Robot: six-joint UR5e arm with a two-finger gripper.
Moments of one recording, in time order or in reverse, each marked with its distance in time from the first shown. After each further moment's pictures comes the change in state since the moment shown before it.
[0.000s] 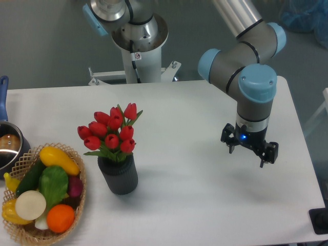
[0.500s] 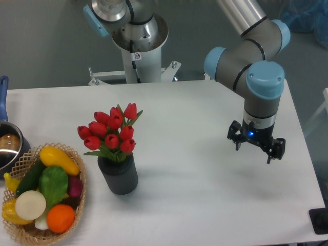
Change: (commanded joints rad) arm 0.002 0.014 -0.035 0.021 0.006 -0.008
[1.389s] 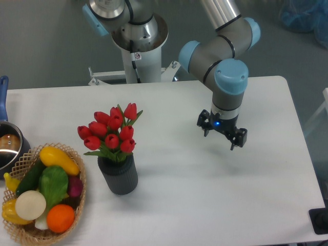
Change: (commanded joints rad) arm -0.012 0.115 -0.285 0.057 -0.251 -0.008
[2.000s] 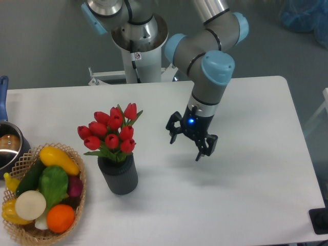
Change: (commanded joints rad) arm -0.110 0.071 -0.031 0.002 -0.146 0.005
